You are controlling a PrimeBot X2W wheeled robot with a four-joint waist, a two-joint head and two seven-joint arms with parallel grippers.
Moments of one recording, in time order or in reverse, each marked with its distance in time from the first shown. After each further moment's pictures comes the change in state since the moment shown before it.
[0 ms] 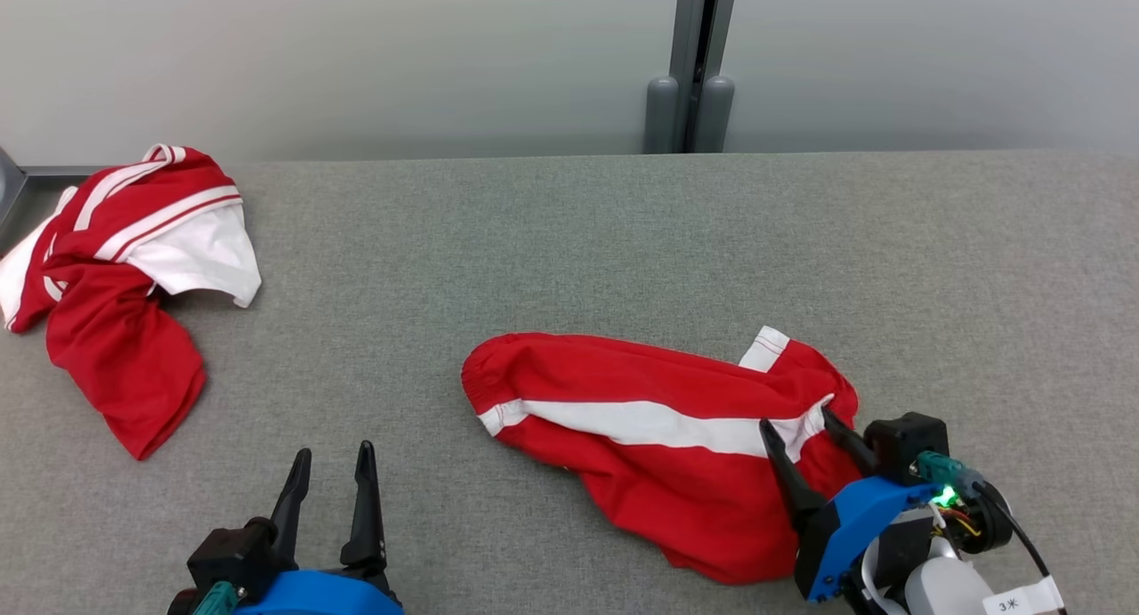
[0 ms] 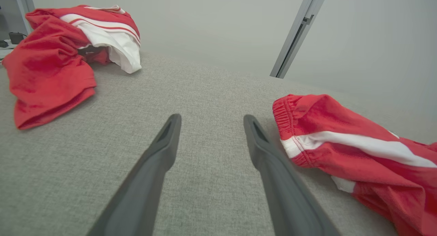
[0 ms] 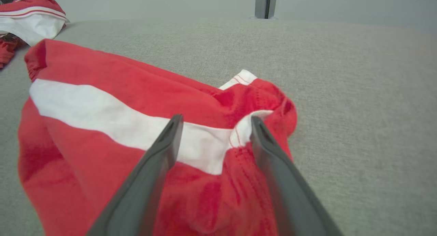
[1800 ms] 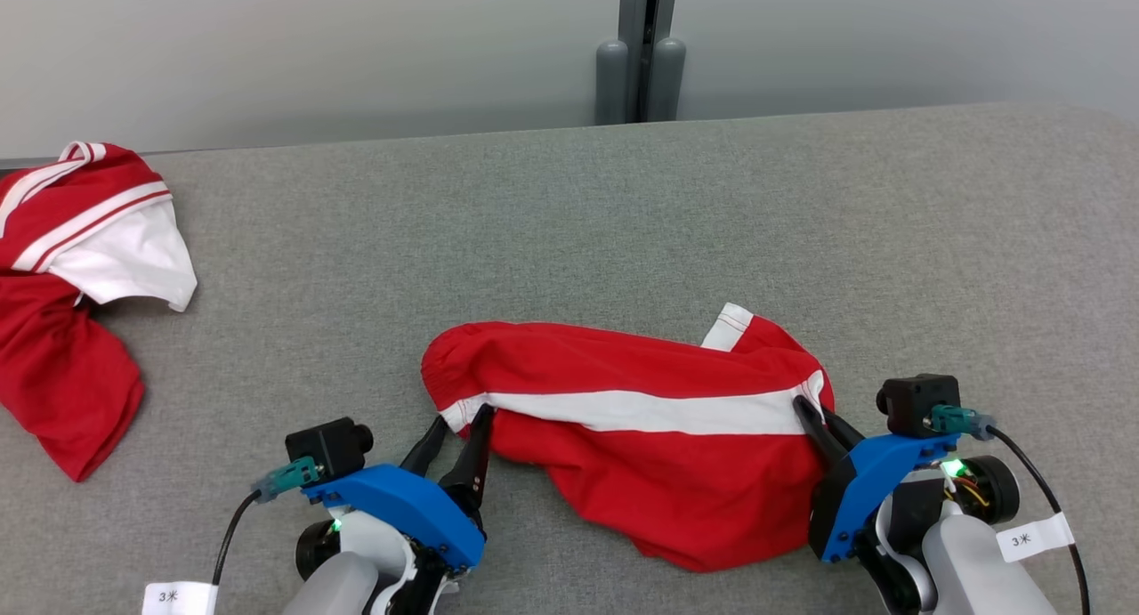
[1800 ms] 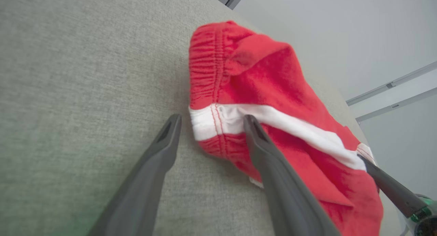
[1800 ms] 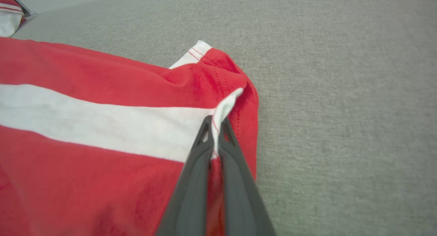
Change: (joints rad) left arm -0.303 0.069 -0.430 0.272 -0.669 -0.015 0.184; right arm -0.086 -0.042 0.017 0.071 0.122 0.000 0.100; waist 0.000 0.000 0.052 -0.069
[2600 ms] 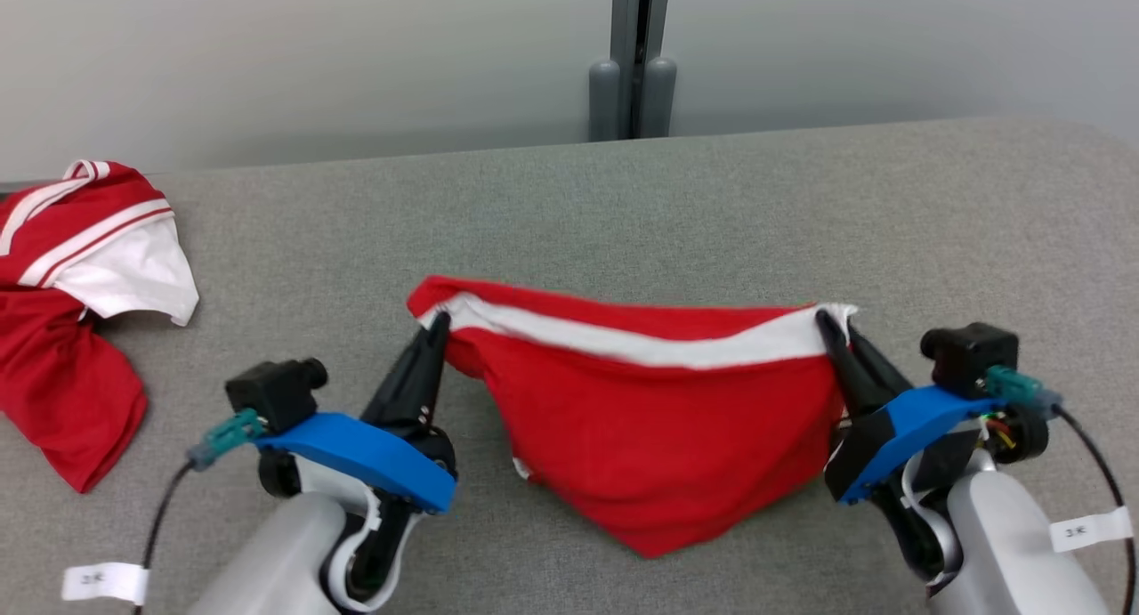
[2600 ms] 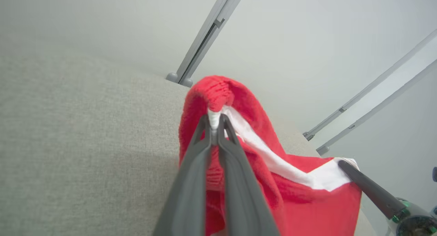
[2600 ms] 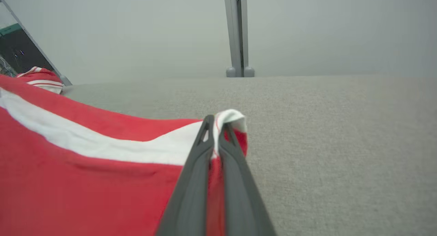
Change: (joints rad) left arm -0.086 0.132 -0.149 -0.157 -0.107 0.000 -0.177; right arm -0.031 -0.020 -0.002 -0.100 0.032 0.000 -0.113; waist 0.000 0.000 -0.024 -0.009
